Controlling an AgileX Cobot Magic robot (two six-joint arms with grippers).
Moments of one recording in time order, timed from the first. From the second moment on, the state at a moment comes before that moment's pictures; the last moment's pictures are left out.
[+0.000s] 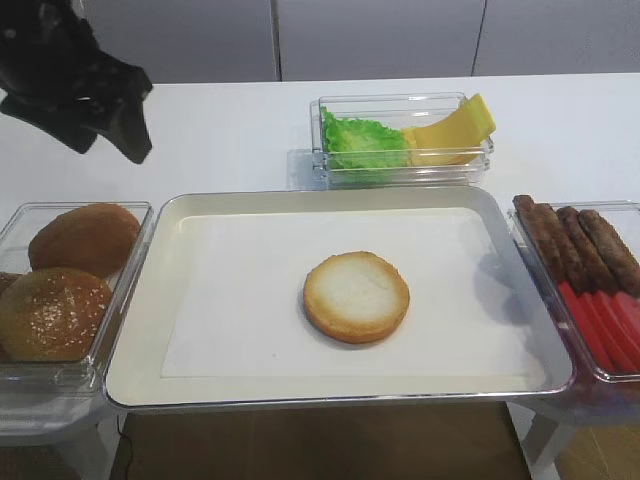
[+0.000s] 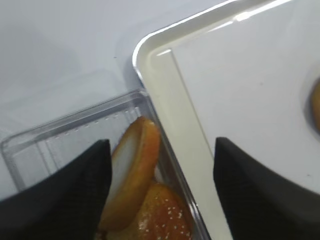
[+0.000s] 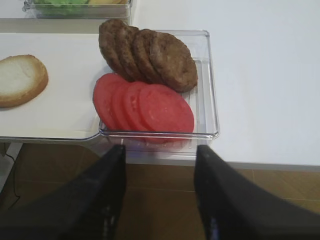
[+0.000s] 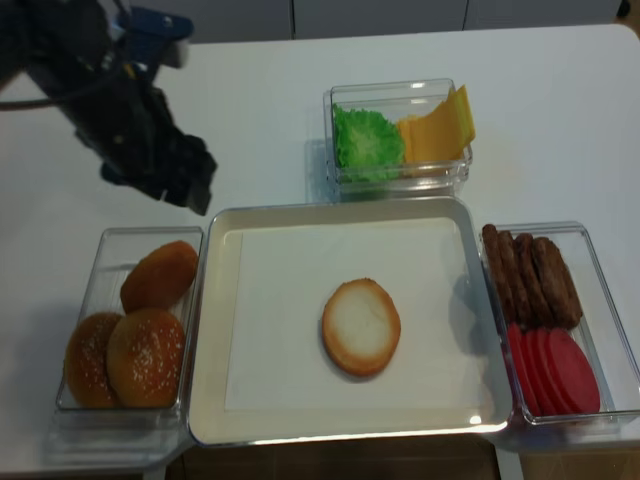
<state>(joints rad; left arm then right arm) -0.24 1.57 -1.45 -0.07 1.17 0.06 0.15 -0.02 -0.49 0.01 1.13 0.04</state>
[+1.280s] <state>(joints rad) -0.02 0.32 -0.70 -0.02 1.26 -0.02 0.15 -0.02 -0.49 0.01 1.13 0.03</state>
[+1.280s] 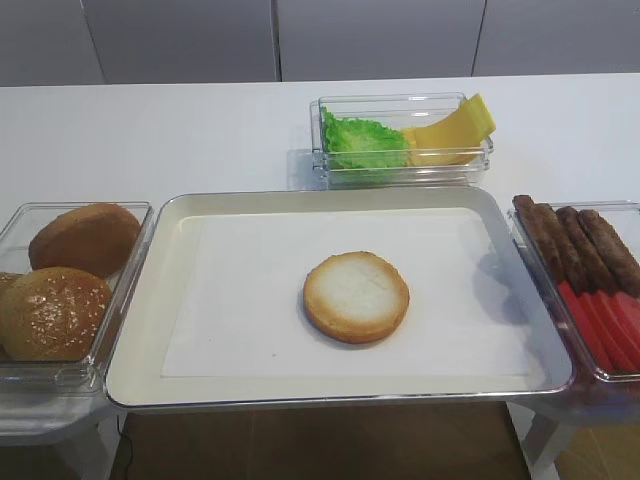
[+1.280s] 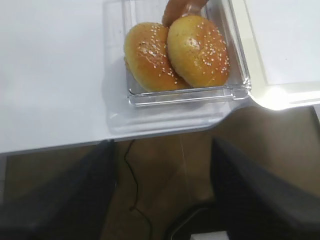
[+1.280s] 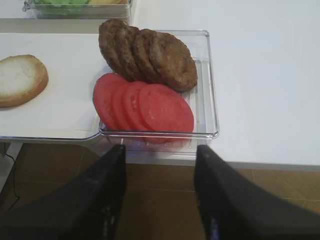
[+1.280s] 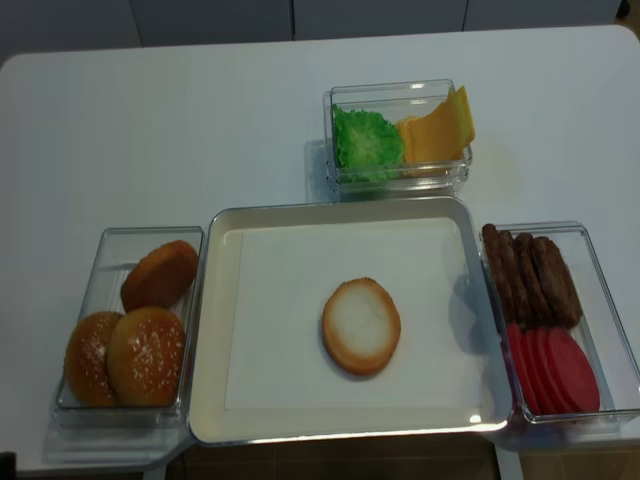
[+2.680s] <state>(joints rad) -0.02 -0.02 -0.49 0.02 1.19 -0.02 0.15 -0.02 -0.49 0.01 1.13 0.03</state>
